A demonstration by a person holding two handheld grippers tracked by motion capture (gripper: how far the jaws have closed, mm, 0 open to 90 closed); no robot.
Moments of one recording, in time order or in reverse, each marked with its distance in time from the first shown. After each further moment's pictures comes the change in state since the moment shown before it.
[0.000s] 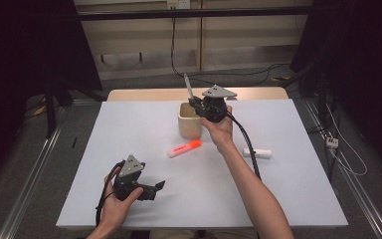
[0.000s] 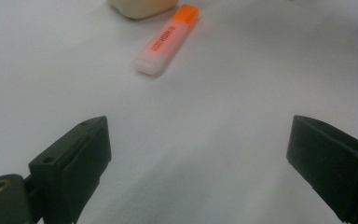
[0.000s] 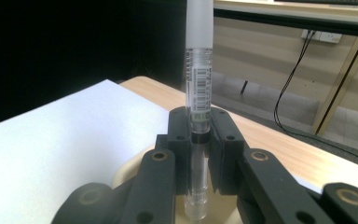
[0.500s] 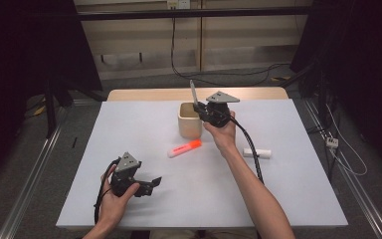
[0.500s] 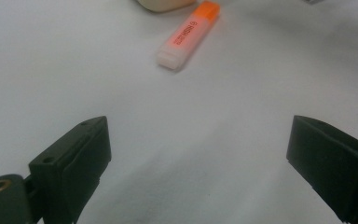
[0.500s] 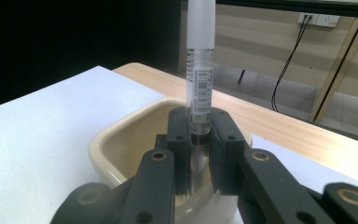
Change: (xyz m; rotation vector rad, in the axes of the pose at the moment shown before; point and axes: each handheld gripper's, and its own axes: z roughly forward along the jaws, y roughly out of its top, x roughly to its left) left arm 0.014 -0.003 0.002 0.003 0.011 -0.071; right arm -0.008 -0.022 -0.001 0.028 -0.013 0.026
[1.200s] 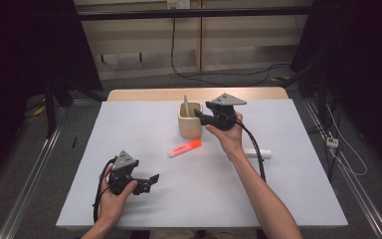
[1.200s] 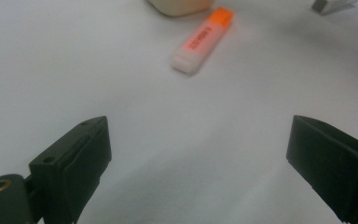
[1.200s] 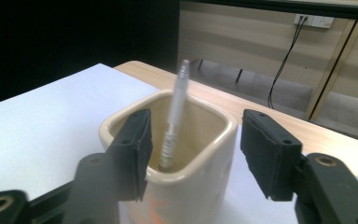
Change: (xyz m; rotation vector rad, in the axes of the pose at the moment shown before) left arm 0.008 -0.001 -0.002 -0.033 0.028 -0.047; right arm -0.002 0.000 -0.025 -0.002 -0.008 -0.010
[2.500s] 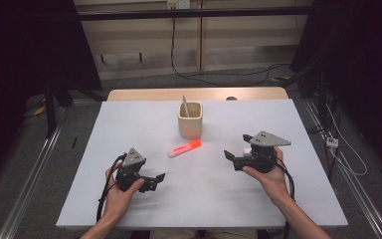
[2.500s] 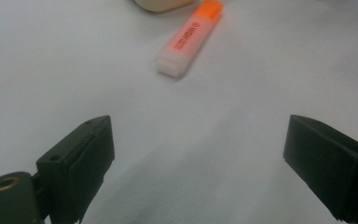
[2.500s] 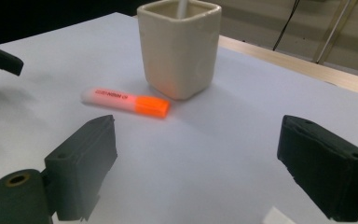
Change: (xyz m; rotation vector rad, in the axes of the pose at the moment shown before) left arm -0.007 0.010 0.019 0.057 -0.025 0.072; right arm -0.001 -0.068 -0.134 0.093 0.014 -0.021
